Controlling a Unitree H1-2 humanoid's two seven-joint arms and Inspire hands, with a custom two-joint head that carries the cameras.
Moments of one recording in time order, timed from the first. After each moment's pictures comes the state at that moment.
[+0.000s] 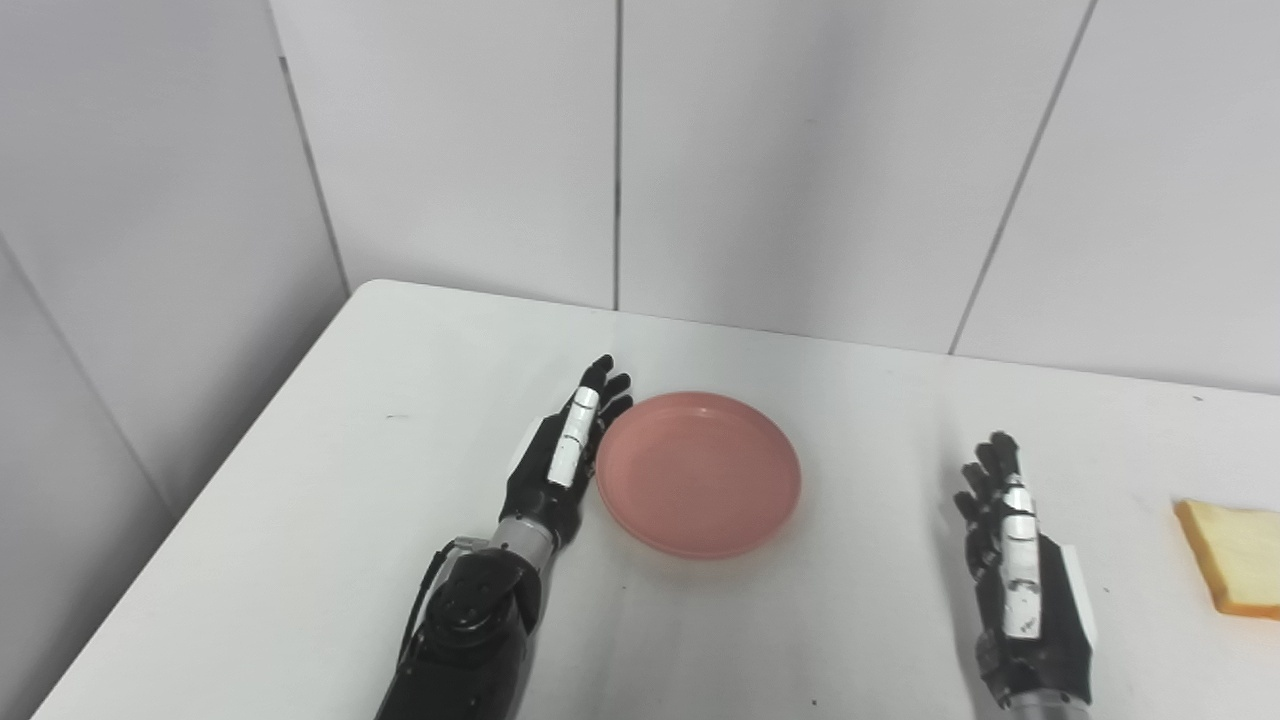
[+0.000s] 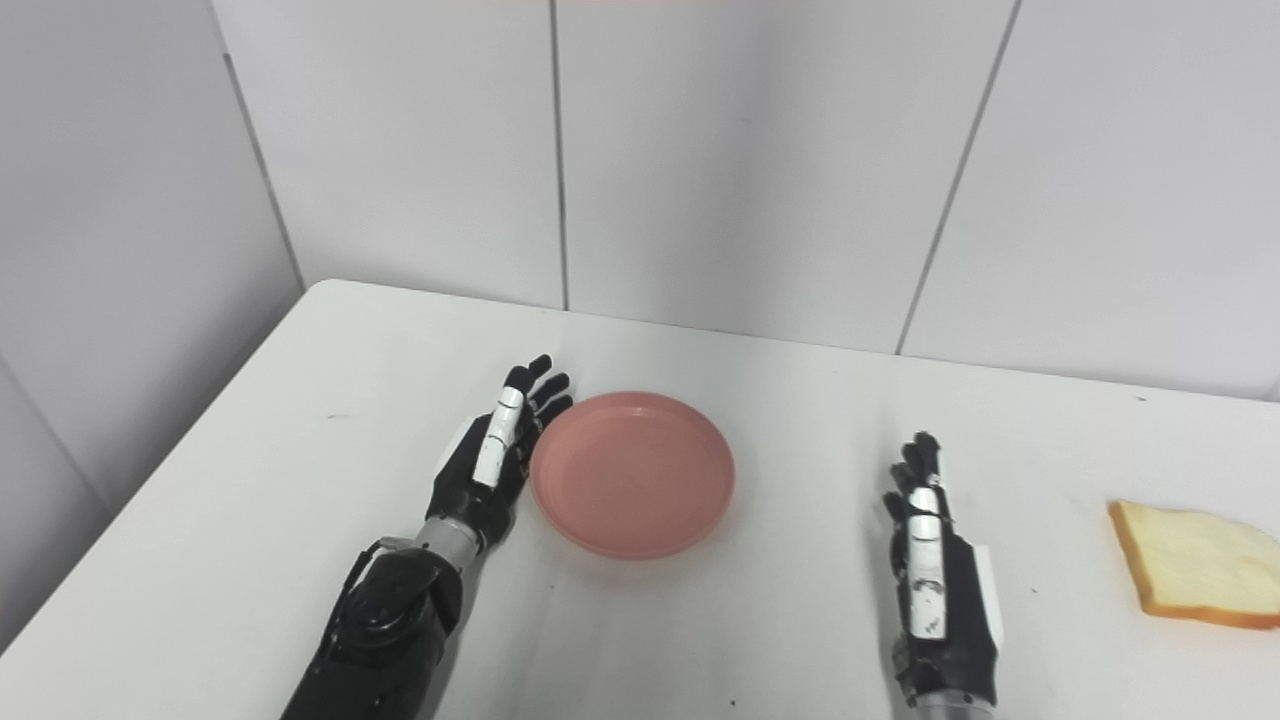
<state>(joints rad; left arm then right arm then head) -0.36 0.00 -0.05 0.24 -0.17 0.12 -0.06 -0.09 0.01 -0.02 -0.14 0.10 0.03 0.02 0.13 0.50</state>
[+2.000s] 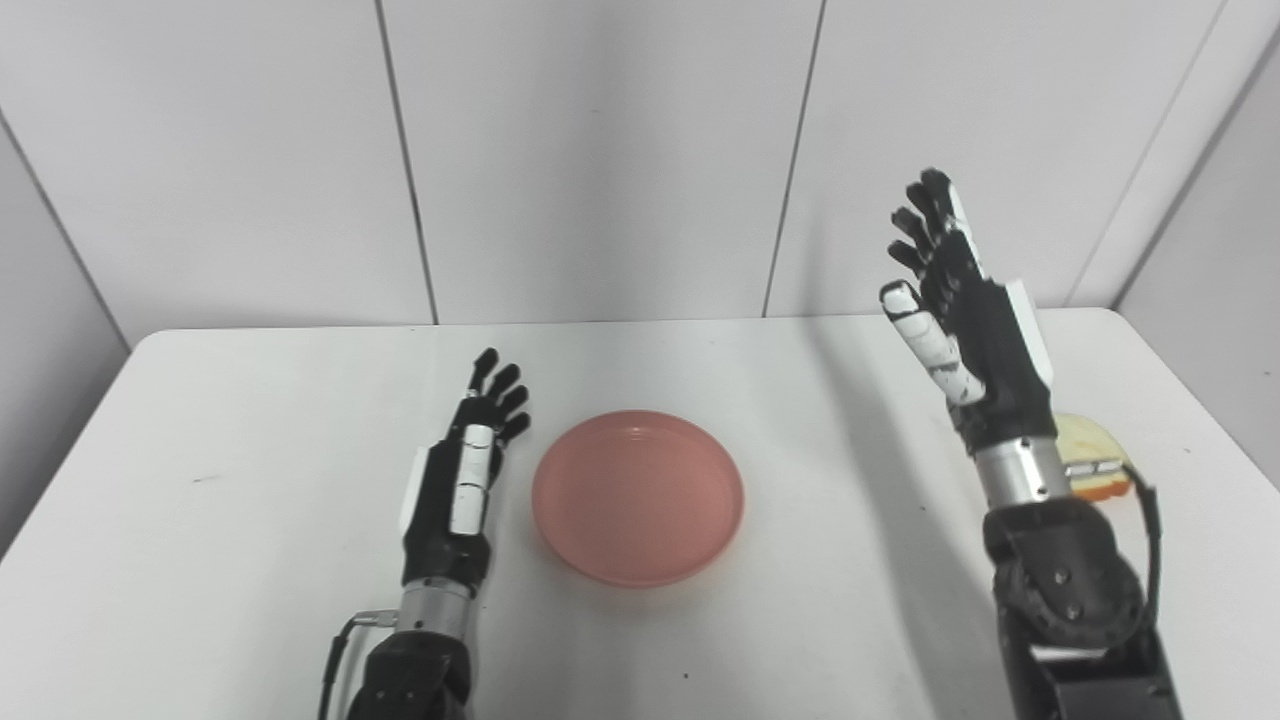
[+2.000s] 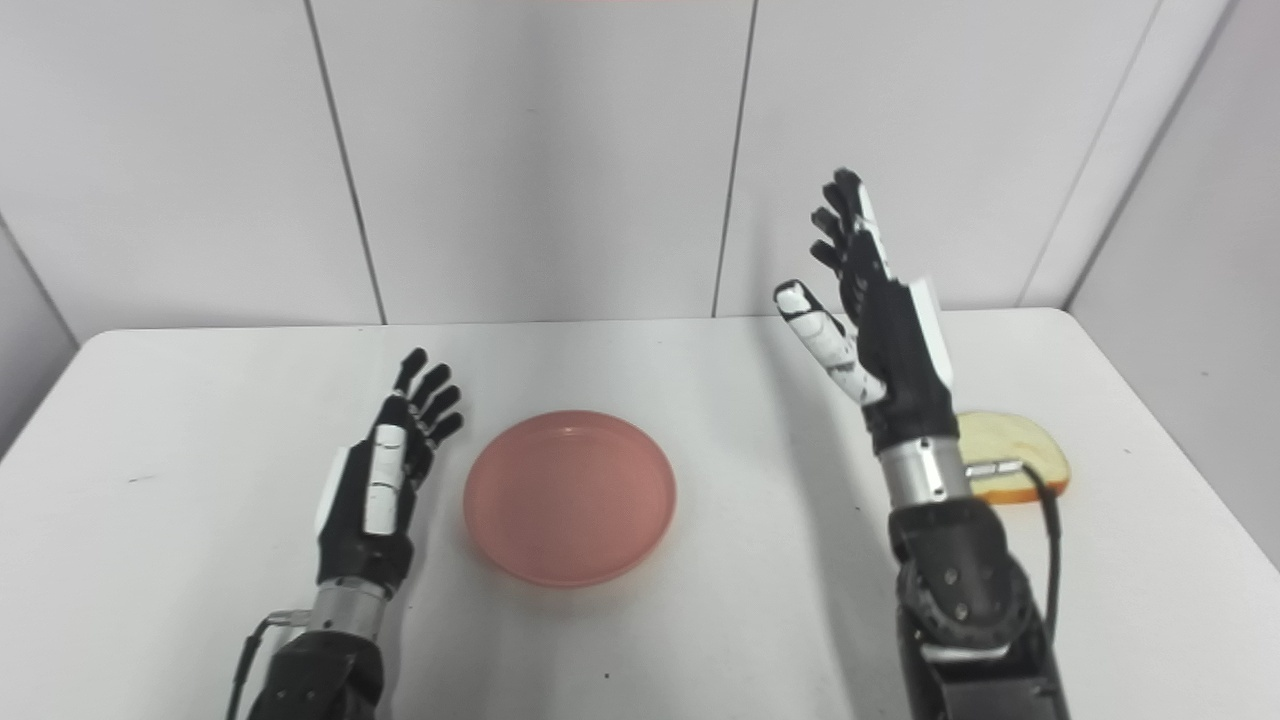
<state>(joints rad) -0.26 -0.12 -0.08 0.07 0.00 -0.06 0.00 -0.37 -0.32 -0.10 -0.33 -0.07 0.16 0.05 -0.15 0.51</state>
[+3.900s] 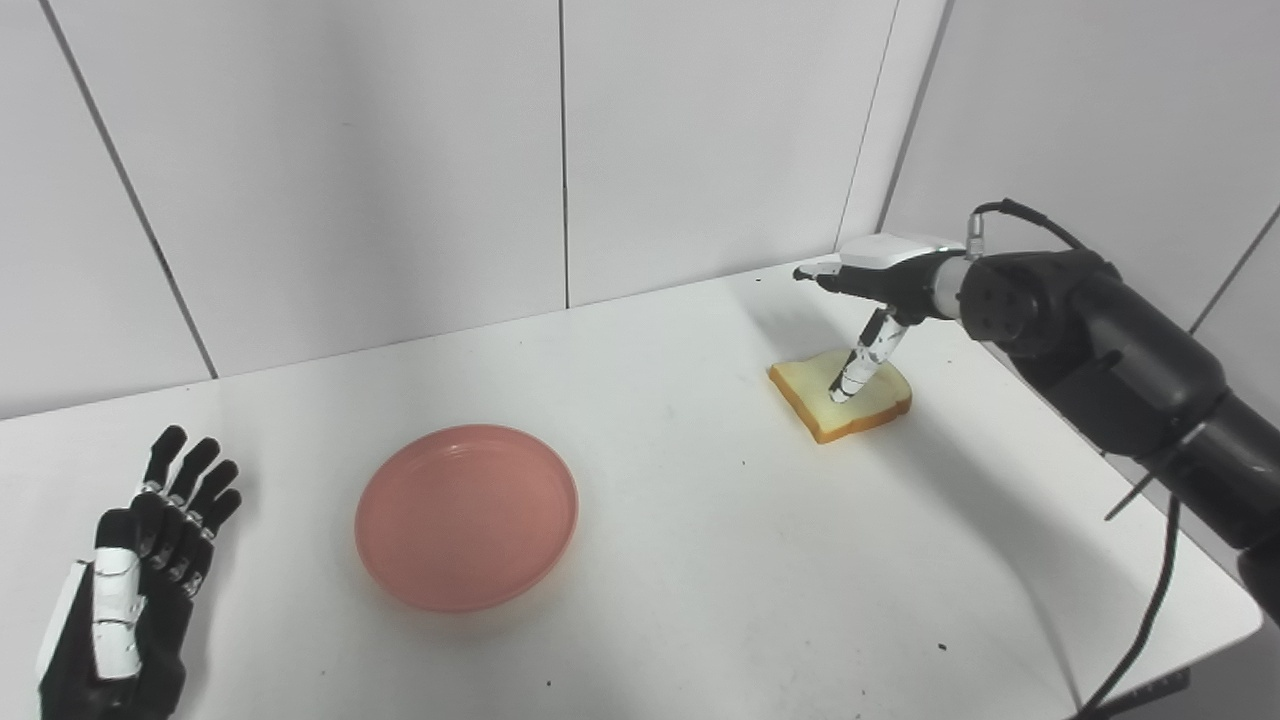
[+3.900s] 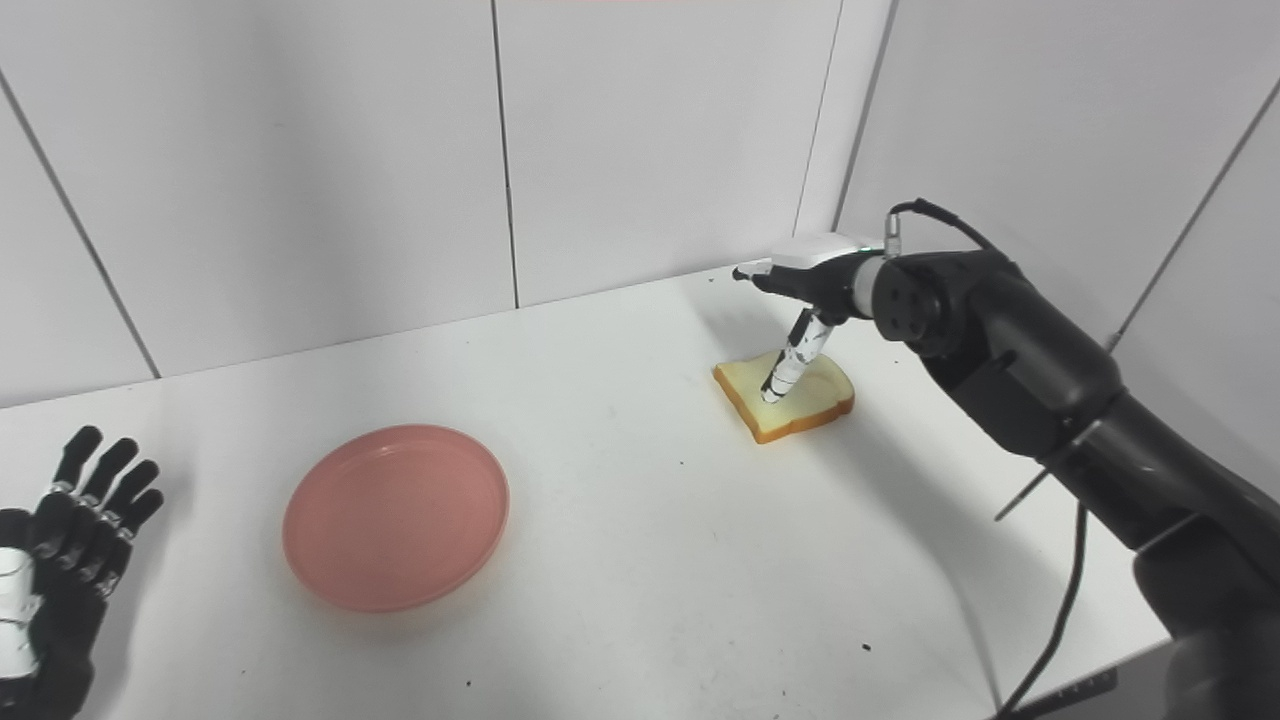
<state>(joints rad) -0.20 0.13 0.00 -0.05 -0.24 0.02 -0.25 -0.59 -1.04 0.28 -0.01 -0.62 0.38 0.81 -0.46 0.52</state>
